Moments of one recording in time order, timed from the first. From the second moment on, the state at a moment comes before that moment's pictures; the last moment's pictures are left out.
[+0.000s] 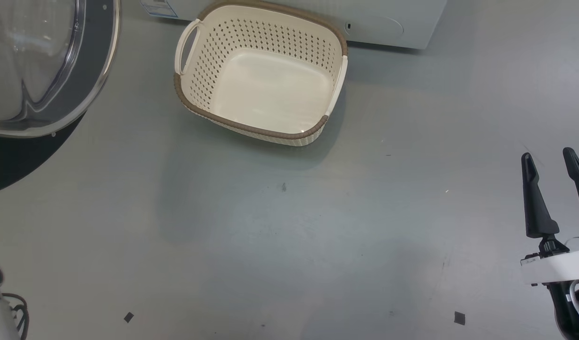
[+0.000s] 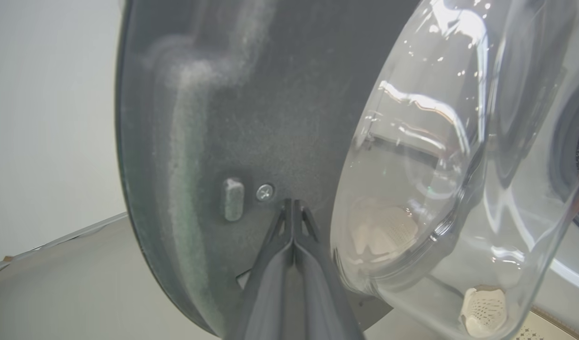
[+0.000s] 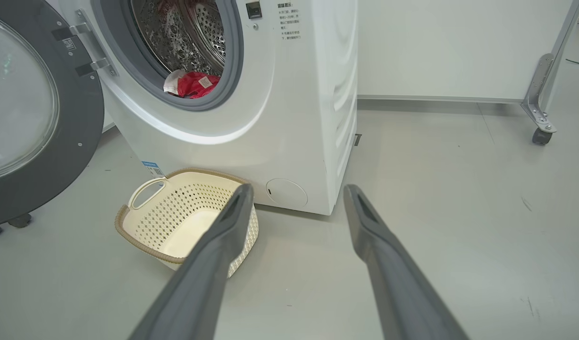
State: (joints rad) left arm -0.42 0.11 0.44 0.34 -0.40 0.12 -0.17; right arm 0.03 -0.38 0.10 -0.13 0.51 0.09 -0.22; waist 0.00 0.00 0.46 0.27
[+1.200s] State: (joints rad) left arm -0.25 0.07 0.17 0.38 -0.27 0.00 -0.18; right arm 0.01 -0.25 0.12 0.01 0.52 0.07 -0.24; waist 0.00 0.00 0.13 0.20
